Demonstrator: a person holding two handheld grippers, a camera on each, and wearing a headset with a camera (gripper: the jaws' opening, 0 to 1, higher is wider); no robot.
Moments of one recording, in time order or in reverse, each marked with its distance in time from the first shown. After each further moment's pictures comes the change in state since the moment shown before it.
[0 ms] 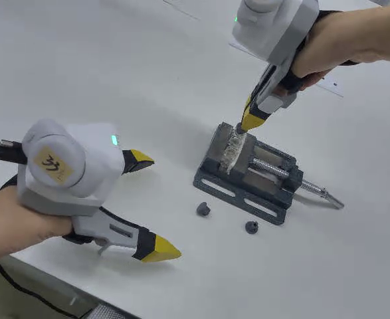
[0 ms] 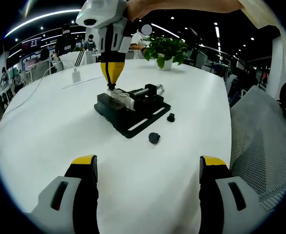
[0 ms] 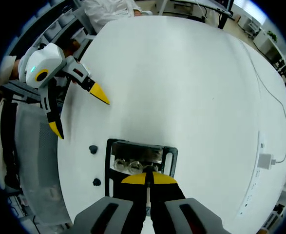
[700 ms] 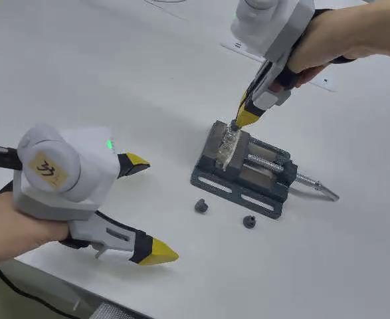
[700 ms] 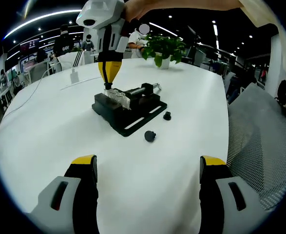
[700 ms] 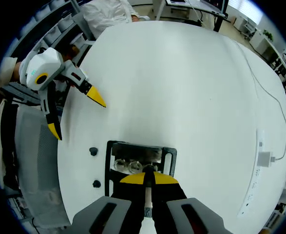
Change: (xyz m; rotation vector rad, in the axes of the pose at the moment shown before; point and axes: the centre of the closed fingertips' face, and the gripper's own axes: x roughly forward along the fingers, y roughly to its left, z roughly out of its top) left arm -0.006 -0.007 0.001 0.015 0.010 -0.006; right arm -0.005 0.001 0.003 -0.001 -0.036 -0.014
